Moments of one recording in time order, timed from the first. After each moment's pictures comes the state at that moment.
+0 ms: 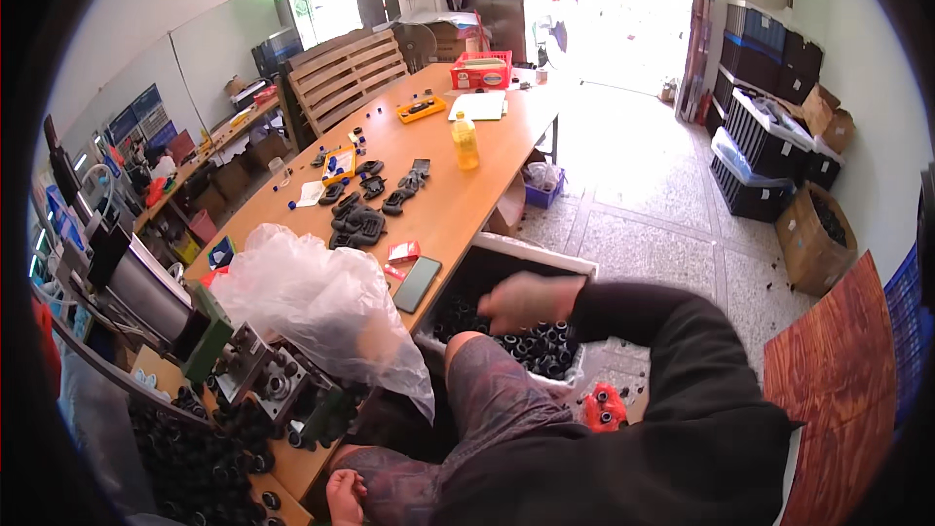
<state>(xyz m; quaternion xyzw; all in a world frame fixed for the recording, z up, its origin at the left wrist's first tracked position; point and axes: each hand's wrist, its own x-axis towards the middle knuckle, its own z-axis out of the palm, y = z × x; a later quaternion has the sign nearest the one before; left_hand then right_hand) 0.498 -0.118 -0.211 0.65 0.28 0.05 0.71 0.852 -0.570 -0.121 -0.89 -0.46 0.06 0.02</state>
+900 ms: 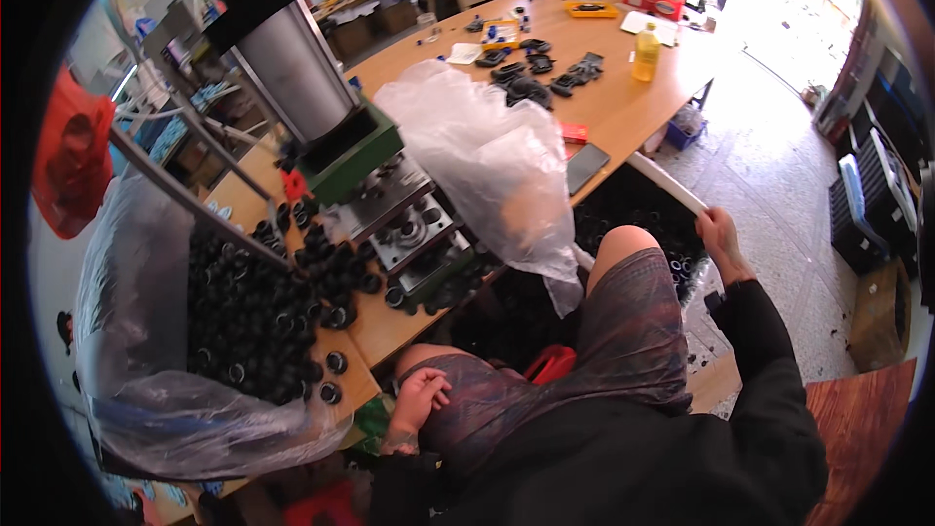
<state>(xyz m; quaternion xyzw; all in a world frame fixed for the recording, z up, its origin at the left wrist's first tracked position) 0.443 -0.045 -0.282 0.67 0.24 -0.07 0.70 0.862 -0.630 -0.246 -0.90 -0.01 -0.11 0.42</state>
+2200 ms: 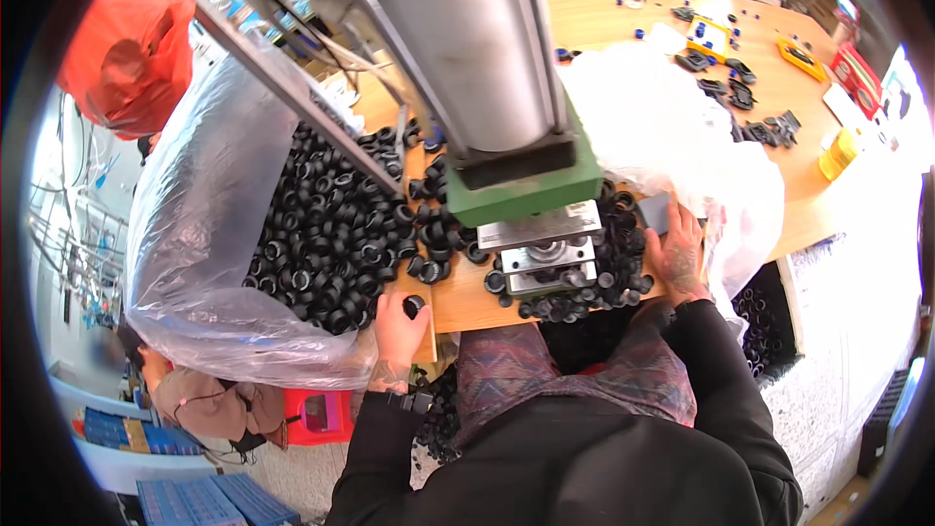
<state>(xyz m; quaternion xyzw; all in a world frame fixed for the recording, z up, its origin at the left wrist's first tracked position) 0.473 0.044 -0.183 0.86 0.46 0.20 0.10 0.921 -0.243 -0.250 -0.86 -0.36 -0.16 0.32</state>
